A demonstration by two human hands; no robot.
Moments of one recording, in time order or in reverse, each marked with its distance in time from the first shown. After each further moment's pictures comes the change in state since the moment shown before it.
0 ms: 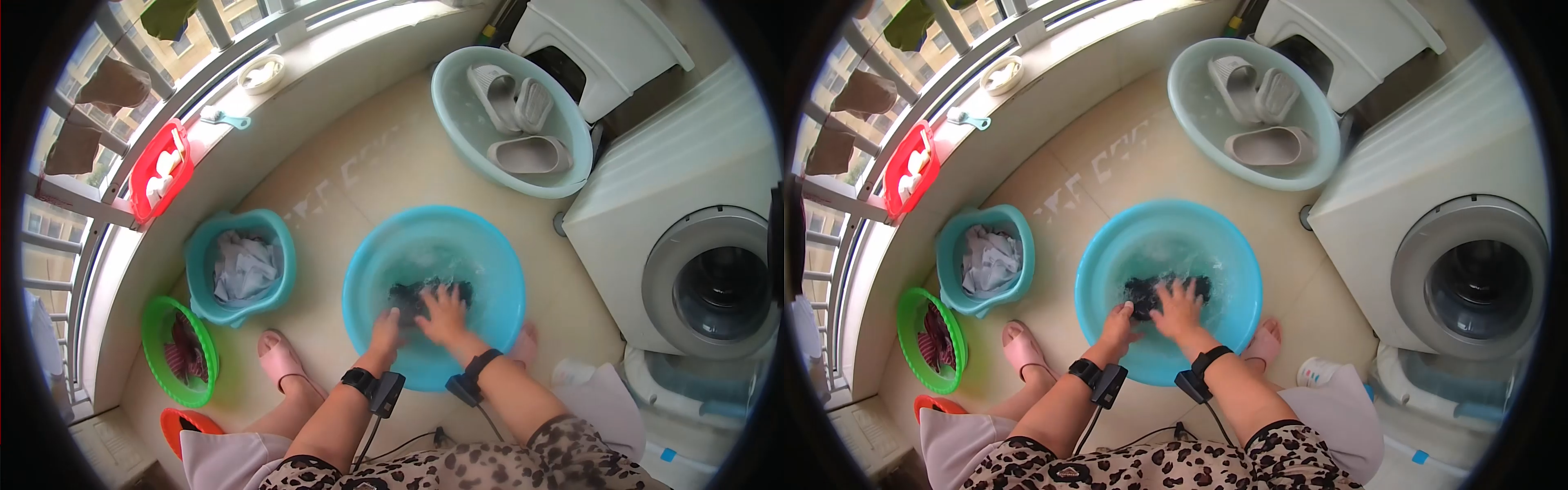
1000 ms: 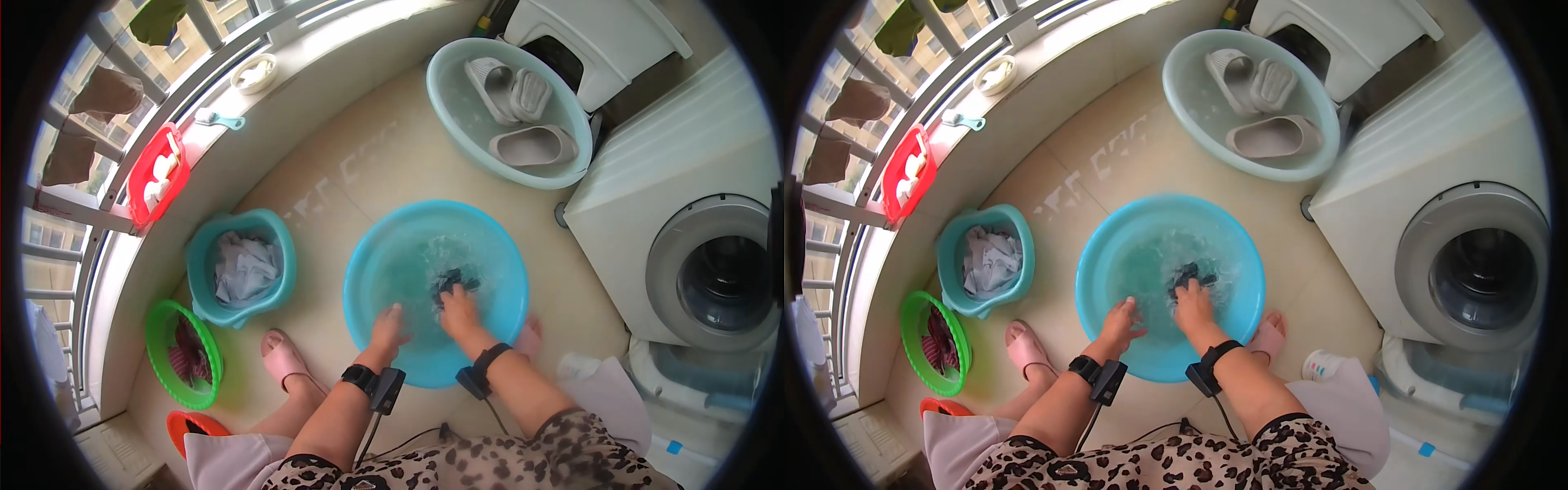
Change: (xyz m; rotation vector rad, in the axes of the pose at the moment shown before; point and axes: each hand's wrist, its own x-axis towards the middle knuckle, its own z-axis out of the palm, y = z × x) left_hand -0.007 0.005 -0.003 0.066 -0.028 -0.075; right_hand 0.002 0.034 0.023 0.127 0.066 0.053
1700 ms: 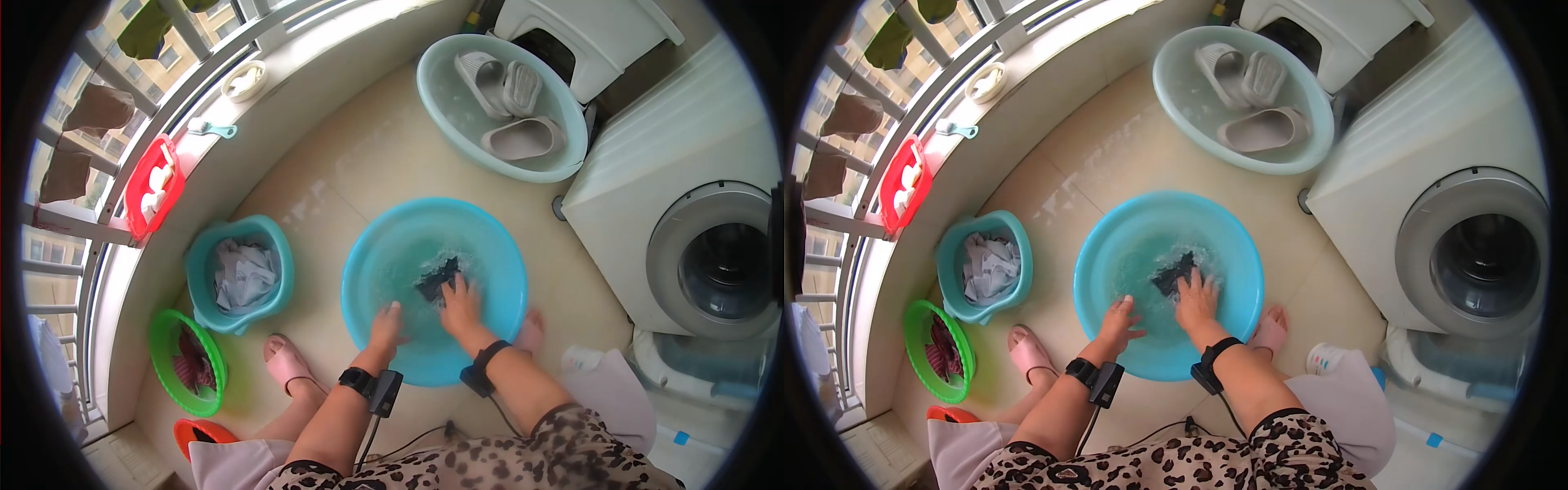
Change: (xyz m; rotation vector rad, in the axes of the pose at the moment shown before) left_hand -0.001 0.008 0.003 0.034 0.062 0.034; right_hand 0.000 0.000 0.002 -0.146 0.238 -0.025
